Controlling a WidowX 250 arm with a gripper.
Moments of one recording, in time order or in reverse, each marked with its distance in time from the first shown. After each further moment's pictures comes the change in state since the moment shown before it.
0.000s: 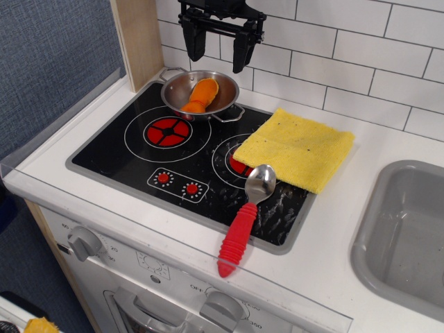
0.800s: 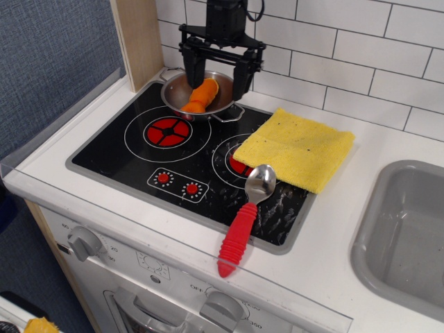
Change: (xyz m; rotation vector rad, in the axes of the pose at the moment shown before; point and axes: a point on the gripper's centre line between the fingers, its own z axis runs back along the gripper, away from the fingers) arm -0.019 -0.021 -0.013 -0.022 0.045 -0.010
